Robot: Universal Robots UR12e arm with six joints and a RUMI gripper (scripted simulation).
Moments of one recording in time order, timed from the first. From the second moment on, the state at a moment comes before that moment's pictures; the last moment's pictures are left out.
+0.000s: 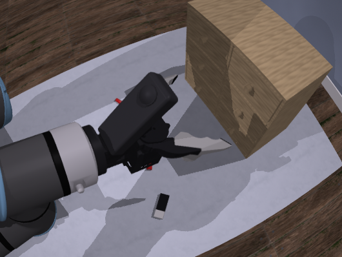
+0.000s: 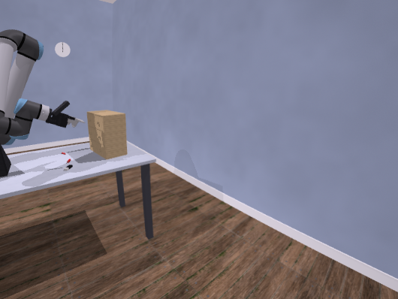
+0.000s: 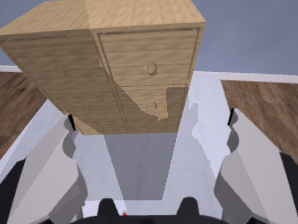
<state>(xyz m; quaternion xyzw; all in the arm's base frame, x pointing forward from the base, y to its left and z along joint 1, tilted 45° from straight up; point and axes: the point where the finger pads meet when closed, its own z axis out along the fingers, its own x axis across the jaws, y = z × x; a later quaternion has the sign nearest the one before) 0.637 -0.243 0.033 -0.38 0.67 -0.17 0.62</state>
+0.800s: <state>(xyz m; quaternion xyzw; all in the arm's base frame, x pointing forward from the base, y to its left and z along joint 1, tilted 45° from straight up) 0.640 -0.241 0.032 -0.37 0.67 -0.18 0.63</state>
